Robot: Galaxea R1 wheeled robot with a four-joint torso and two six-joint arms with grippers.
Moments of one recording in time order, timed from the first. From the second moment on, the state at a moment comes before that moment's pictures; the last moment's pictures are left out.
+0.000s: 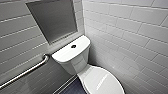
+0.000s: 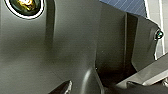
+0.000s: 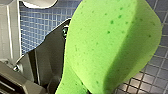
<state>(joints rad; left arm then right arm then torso) 1.28 2.74 -2.16 -0.34 0.22 0.34 -1.79 2.62 -2.77 -0.74 0.98 1.22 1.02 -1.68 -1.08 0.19</state>
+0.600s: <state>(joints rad) 1.28 2.76 -2.22 -0.34 0.22 0.34 -1.81 2.74 -2.79 -0.46 0.57 0.92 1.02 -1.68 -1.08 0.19</state>
